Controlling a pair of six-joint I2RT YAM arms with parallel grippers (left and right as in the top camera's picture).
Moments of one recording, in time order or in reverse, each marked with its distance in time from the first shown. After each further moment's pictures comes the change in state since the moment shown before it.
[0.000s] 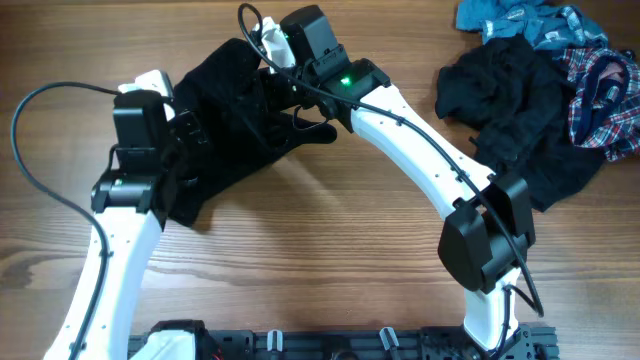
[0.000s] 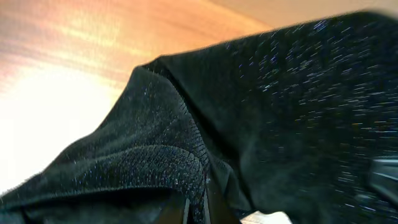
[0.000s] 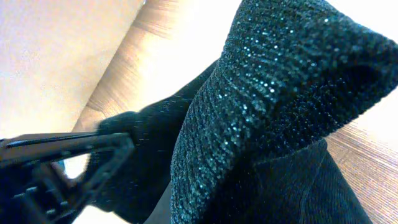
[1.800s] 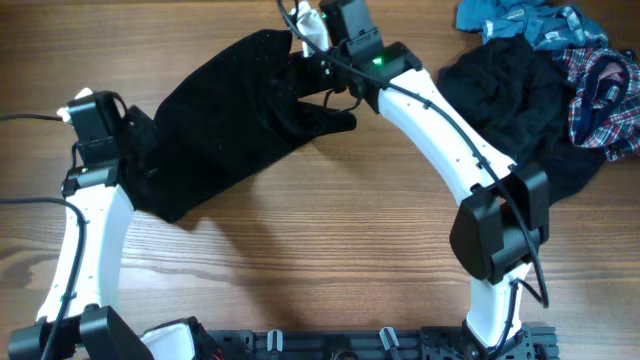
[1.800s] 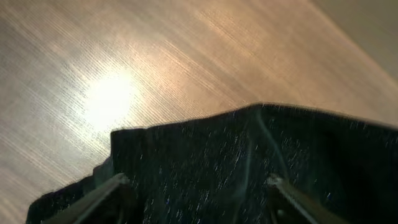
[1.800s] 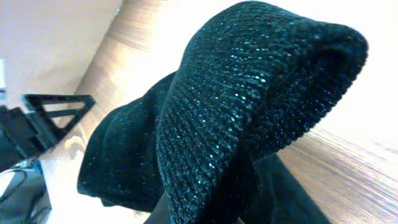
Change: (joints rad) left arm 0.253 0.146 0.000 0.050 -0.122 -0.150; right arm -0.132 0.000 0.000 -0.058 -0.027 -0.089
